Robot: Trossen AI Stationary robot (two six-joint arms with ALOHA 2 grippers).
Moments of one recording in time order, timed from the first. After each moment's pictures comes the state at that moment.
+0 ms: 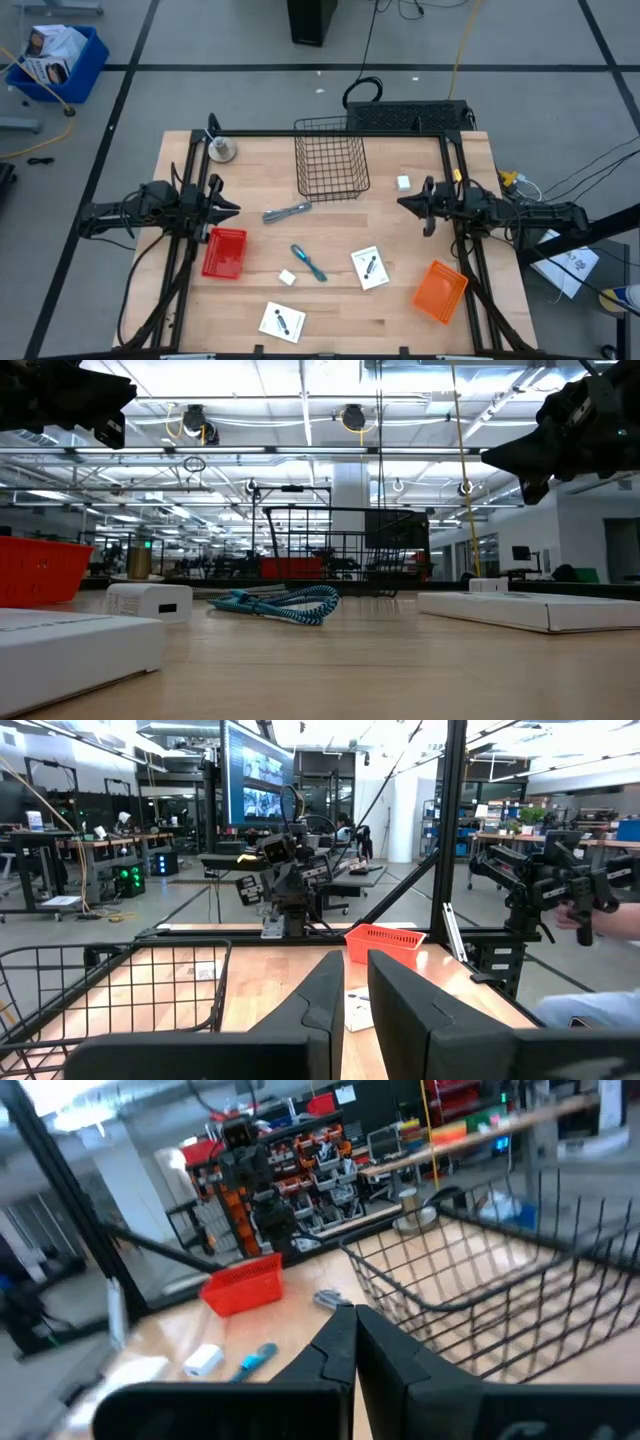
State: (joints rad) left arm 0.05 0.01 0.15 -0.02 0.17 -0.04; right arm -0.07 0.15 0.01 0.14 0.10 0.35
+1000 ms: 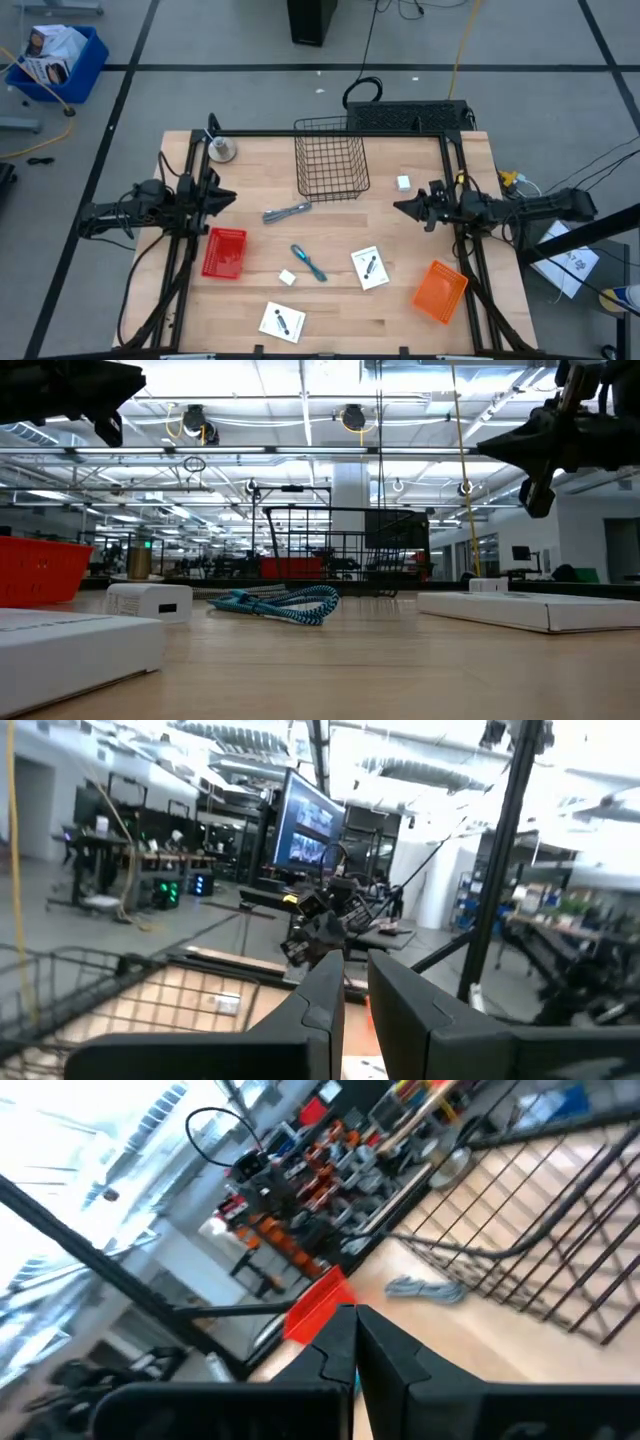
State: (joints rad) left arm 0.05 0.01 0.15 0.11 0.02 -0.22; right arm 0.08 0.36 0.01 0.37 0.24 0.79
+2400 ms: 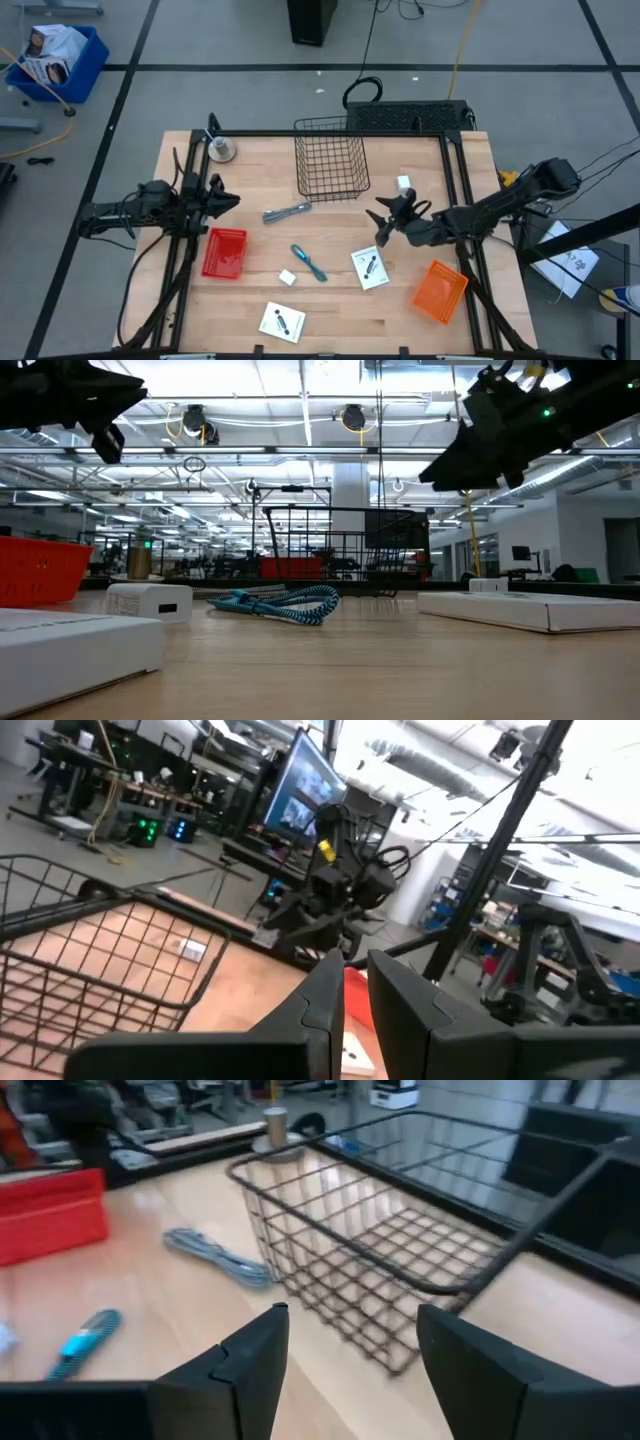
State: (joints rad) left arm 0.05 0.01 0.14 0.06 0.04 -0.44; right arm 0.34 1.19 0.43 0.22 0.91 0.48
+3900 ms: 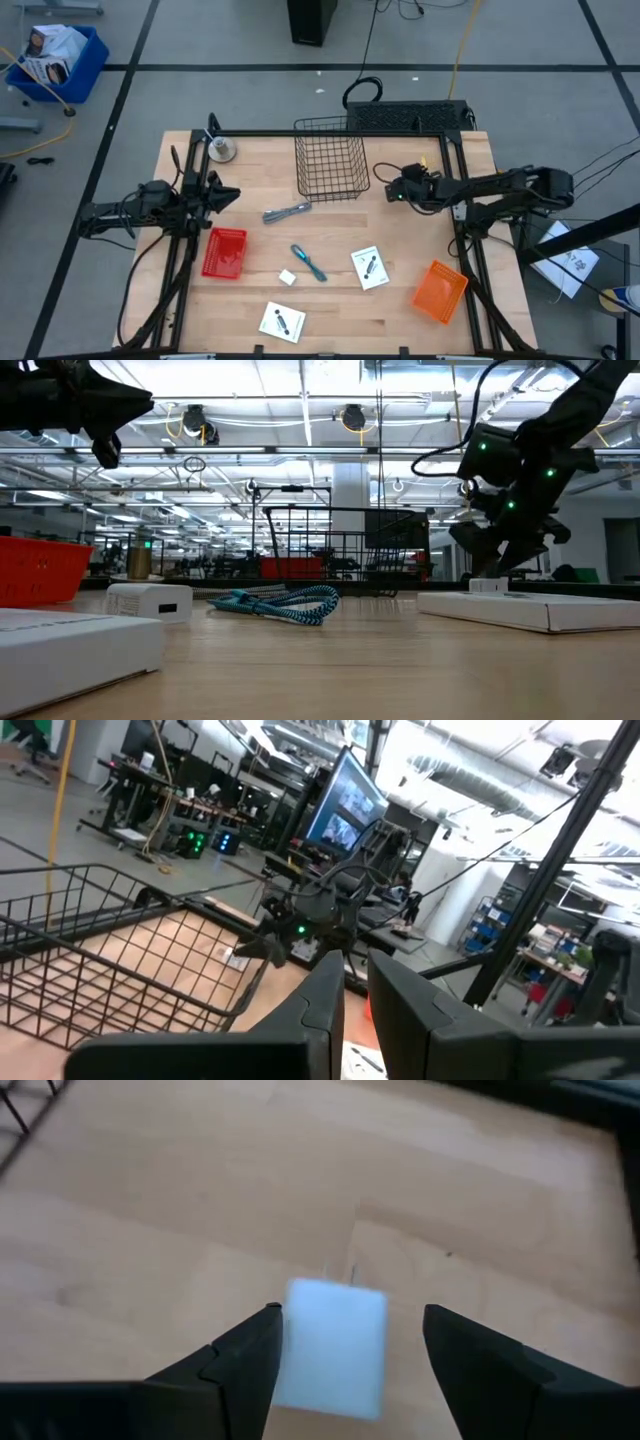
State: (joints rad) left arm 0.05 0.01 0.14 0.05 -0.08 -0.44; right arm -0.28 1.31 0.43 -0.31 0.69 0.85
